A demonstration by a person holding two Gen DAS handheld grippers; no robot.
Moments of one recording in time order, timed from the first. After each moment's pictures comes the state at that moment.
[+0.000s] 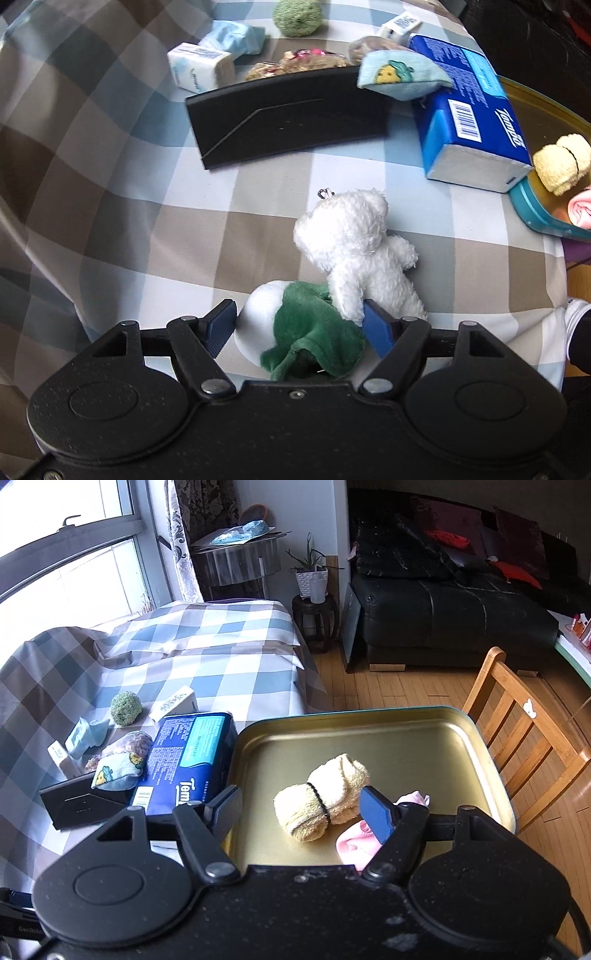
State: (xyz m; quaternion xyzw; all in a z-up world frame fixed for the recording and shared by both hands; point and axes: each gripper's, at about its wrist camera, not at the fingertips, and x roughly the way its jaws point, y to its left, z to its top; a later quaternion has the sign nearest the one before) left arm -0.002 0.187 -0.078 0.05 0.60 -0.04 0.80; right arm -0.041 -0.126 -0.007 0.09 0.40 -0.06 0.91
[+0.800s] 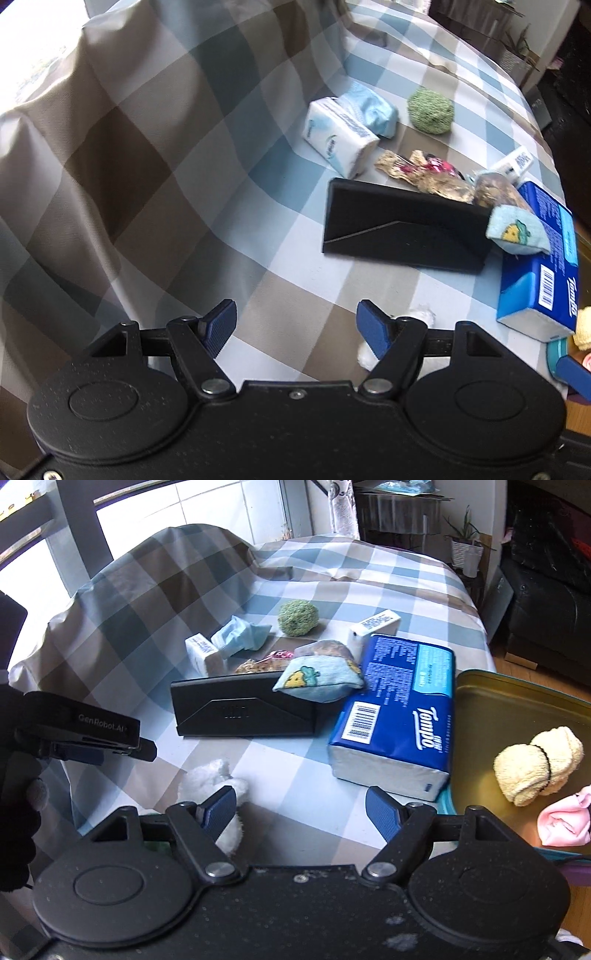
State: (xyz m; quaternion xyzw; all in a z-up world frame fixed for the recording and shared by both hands) left arm 0.039 0.270 -0.059 -0.08 0.54 0.08 0.83; right arm -0.031 0.037 -0.048 0.03 0.45 0.14 0.88
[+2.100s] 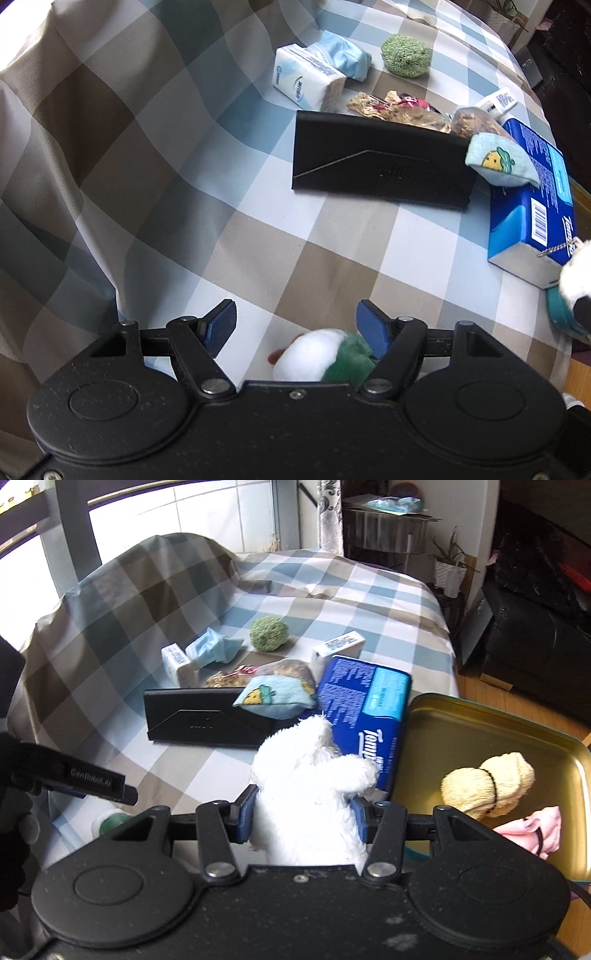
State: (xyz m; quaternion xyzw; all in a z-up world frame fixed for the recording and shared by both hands) left arm 0.015 0.228 -0.075 -0.05 0.59 0.05 0.81; right arm -0.038 -0.004 -0.028 -0.01 0.43 0.11 0.89
